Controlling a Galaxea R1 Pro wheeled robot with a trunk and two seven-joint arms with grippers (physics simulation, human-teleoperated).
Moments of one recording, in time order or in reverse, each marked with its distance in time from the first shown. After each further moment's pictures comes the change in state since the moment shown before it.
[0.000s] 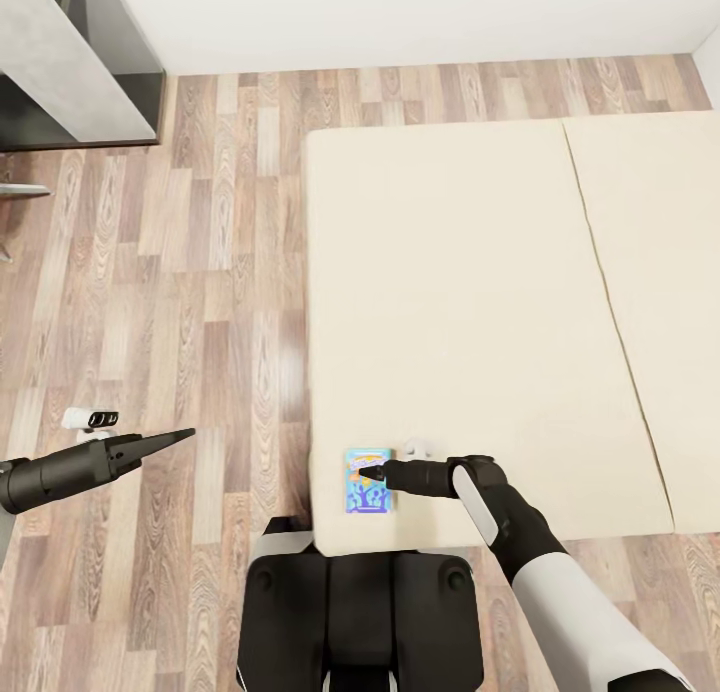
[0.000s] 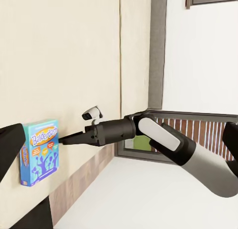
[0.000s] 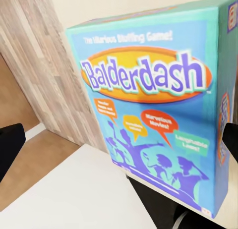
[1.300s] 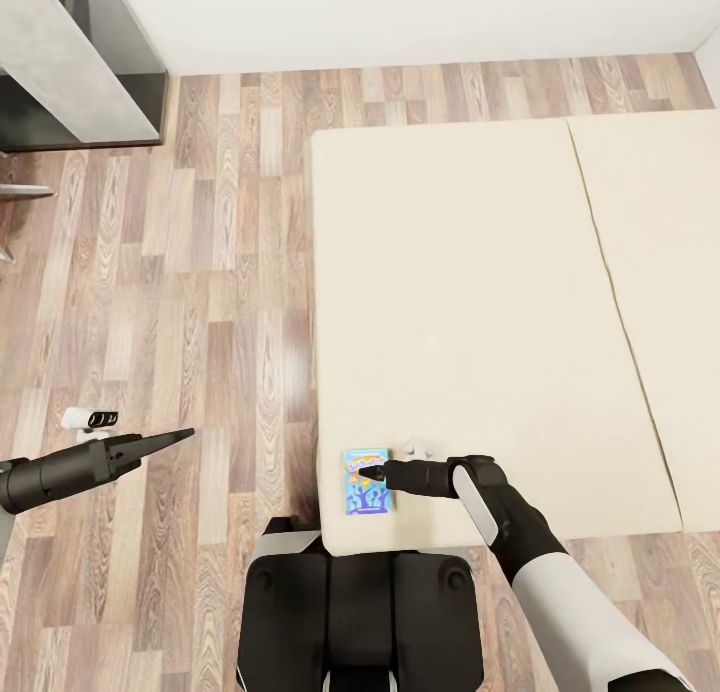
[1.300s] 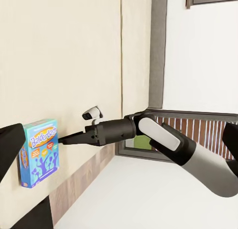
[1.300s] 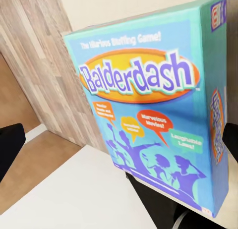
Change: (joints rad) left arm 0.000 0.002 0.000 0.000 0.000 0.000 0.000; right arm 0.000 0.000 0.000 0.000 0.000 0.000 0.000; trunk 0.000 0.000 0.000
